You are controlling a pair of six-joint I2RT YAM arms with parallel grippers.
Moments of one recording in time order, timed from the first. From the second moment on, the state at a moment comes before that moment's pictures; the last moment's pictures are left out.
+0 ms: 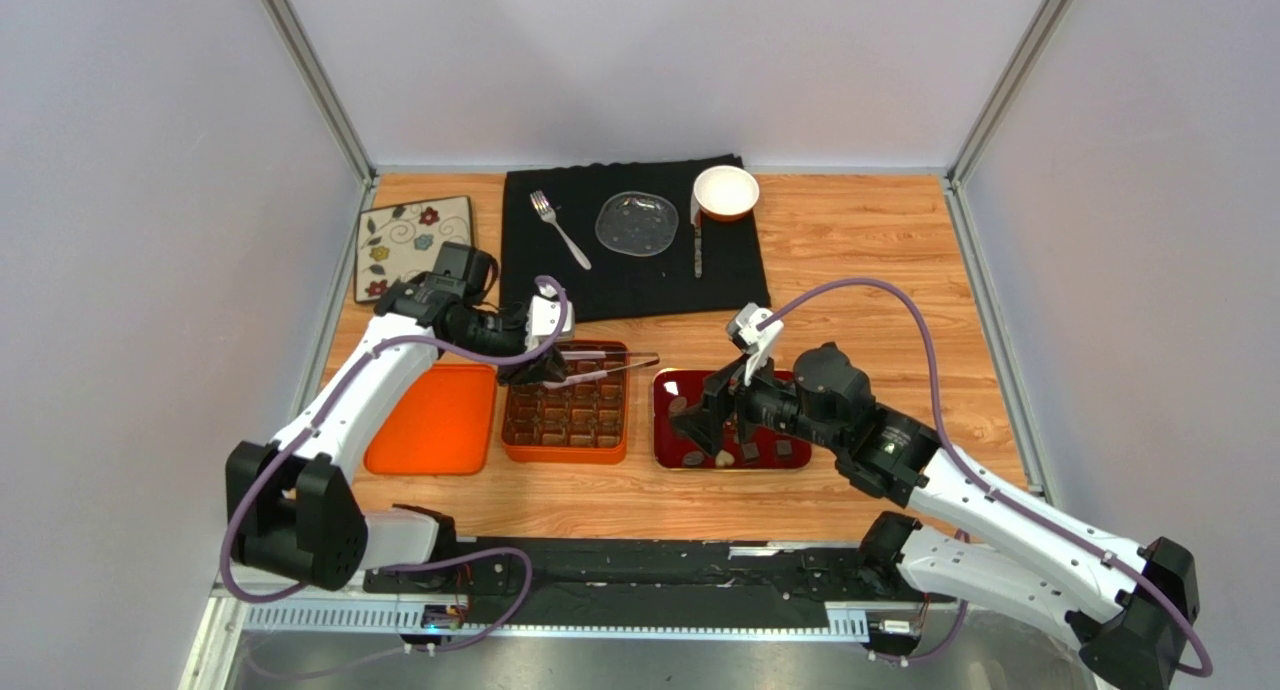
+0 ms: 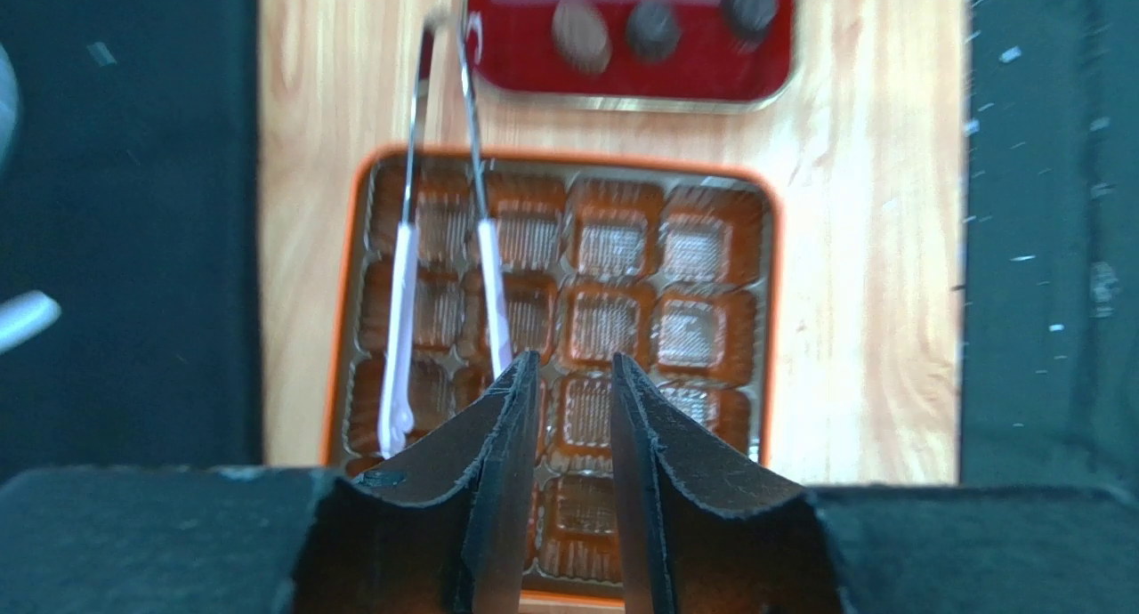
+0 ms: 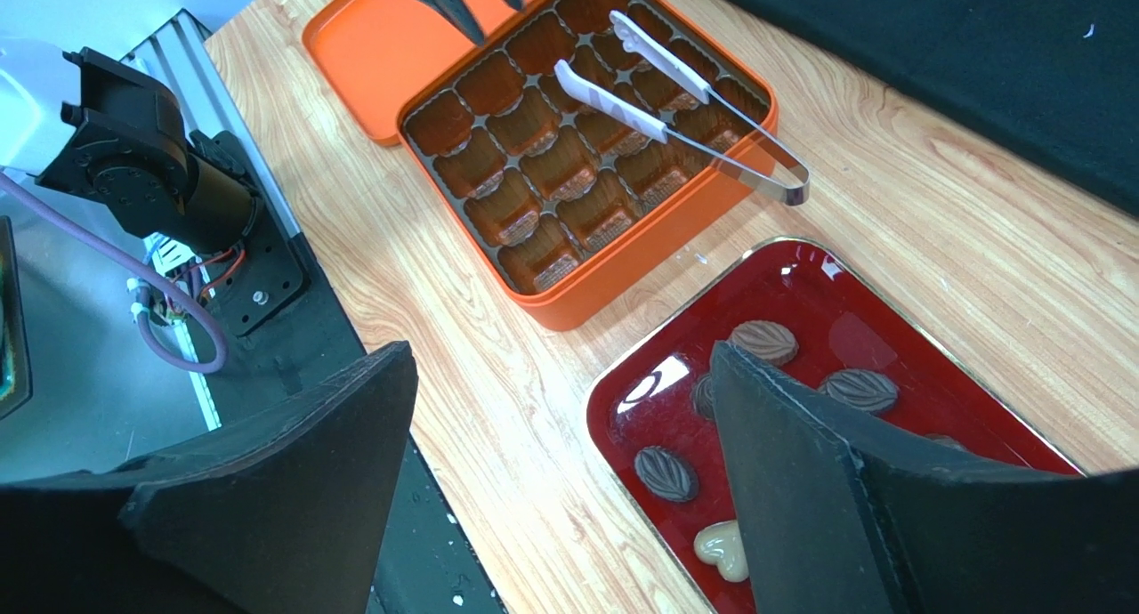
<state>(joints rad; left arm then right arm) -0.26 1.29 1.04 -0.91 0.89 1.10 0.88 0.81 0.63 -0.12 -0.16 0.25</state>
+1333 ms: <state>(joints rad) -0.32 1.56 0.94 -0.59 0.77 1.05 0.88 0.85 0.65 -0.12 -0.16 0.29</state>
